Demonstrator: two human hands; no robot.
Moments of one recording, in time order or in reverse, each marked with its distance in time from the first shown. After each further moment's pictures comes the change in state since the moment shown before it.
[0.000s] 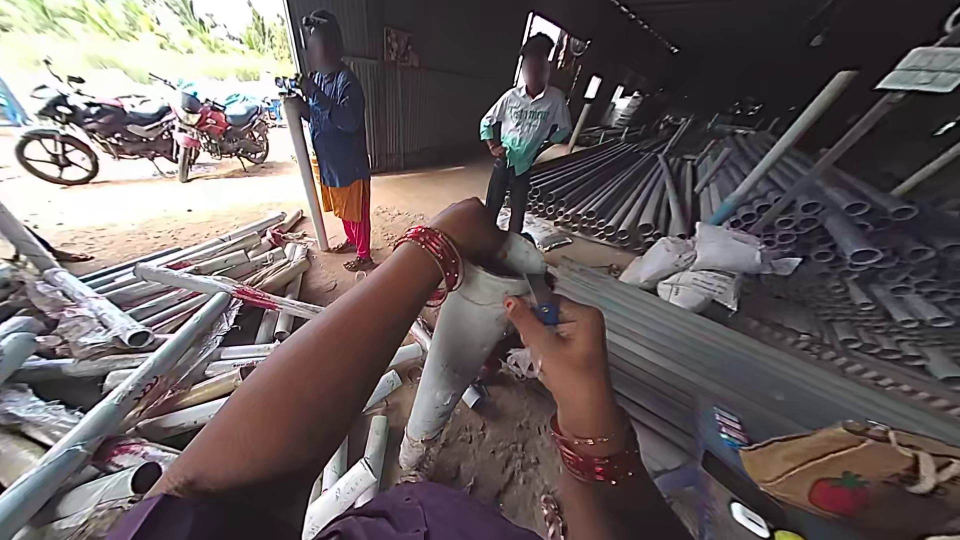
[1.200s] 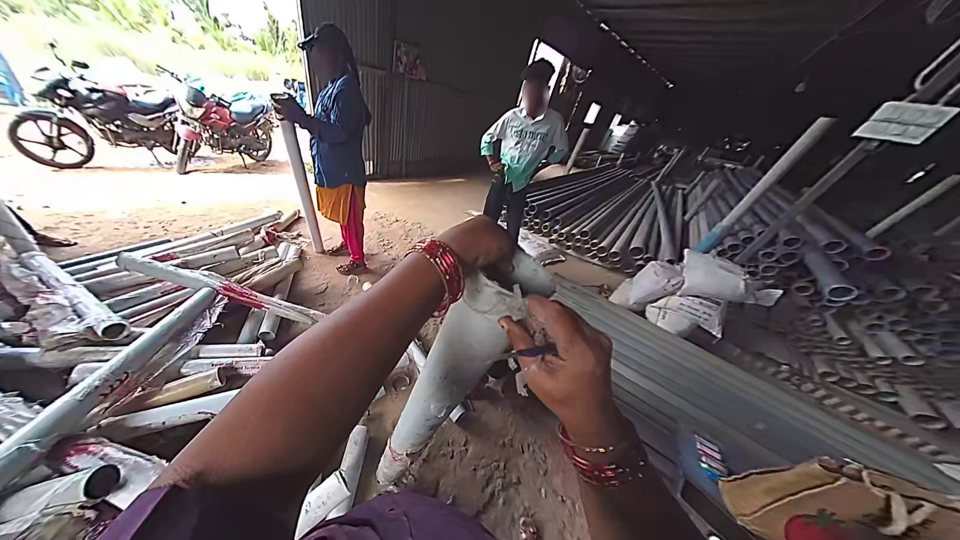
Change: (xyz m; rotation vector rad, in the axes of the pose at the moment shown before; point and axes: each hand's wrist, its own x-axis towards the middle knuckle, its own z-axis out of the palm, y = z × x) left_hand 0.022 0.017 0.020 -0.418 -0.027 0.003; right_hand 0.020 0.032 -0.026 -0.394 0.075 -0.646
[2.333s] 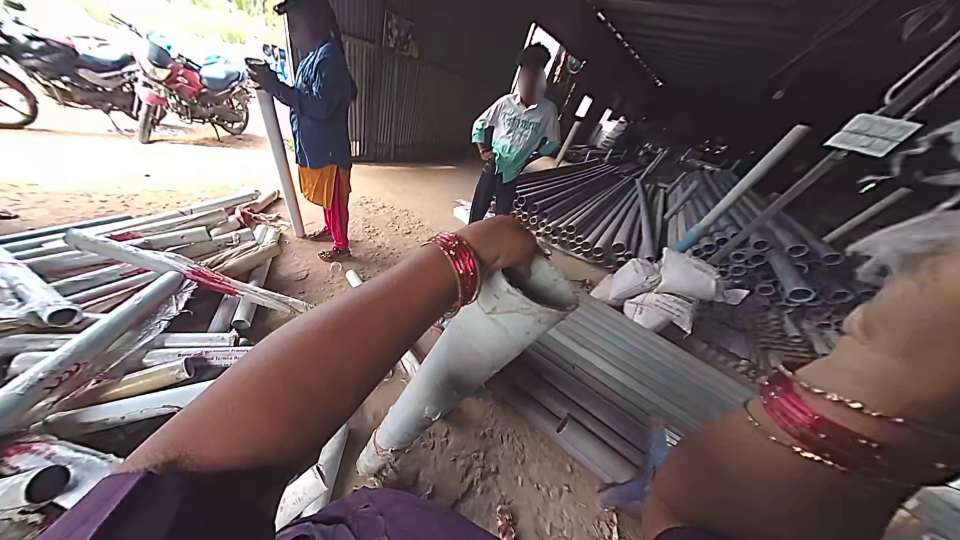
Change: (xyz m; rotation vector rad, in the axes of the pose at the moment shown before) left_hand 0.018 0.018 0.017 -0.033 -0.104 -0.020; right_hand 0.074 0.083 -0.138 -0.353 0.358 0.483
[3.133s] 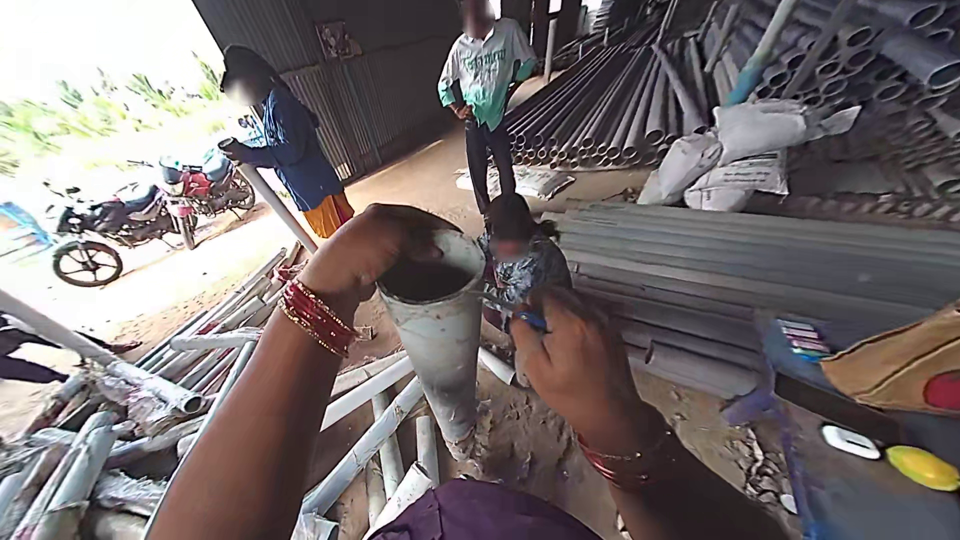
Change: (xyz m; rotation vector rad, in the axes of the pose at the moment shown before) left_hand -0.051 -0.031 -0.032 -0.072 0.128 0.067; right_hand -0.174 -0.064 0.049 0.014 -0.472 -0.057
